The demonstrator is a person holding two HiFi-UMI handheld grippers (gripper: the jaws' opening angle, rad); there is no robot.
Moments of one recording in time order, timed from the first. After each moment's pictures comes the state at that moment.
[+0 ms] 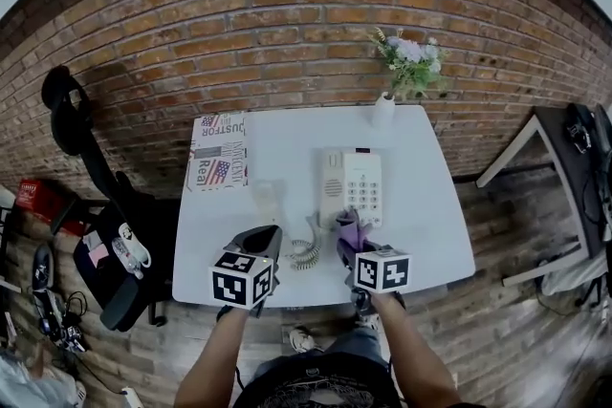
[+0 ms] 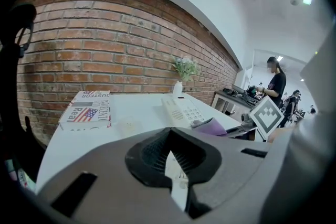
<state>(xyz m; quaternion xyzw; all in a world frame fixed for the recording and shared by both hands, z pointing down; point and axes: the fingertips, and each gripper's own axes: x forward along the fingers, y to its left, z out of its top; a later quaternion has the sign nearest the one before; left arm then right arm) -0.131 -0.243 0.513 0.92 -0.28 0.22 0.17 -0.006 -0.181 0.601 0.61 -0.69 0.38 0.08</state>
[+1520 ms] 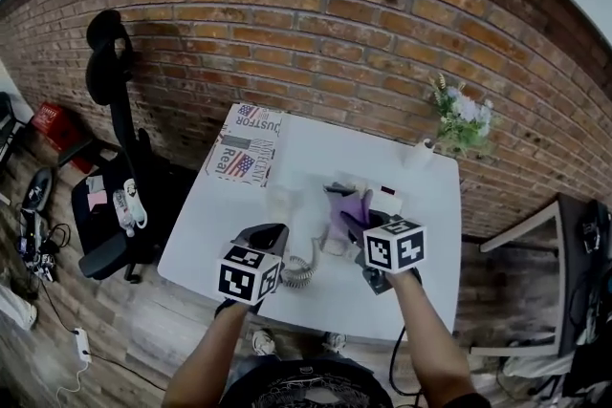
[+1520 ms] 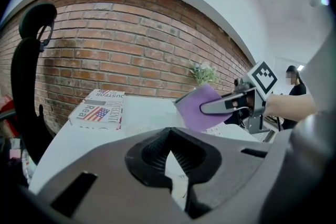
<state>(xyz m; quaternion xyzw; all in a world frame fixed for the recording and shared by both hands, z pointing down) -0.124 -0.279 0.508 0.89 -0.37 0.19 0.20 -0.002 -0.297 0.504 0.47 -0.82 0.26 0.19</state>
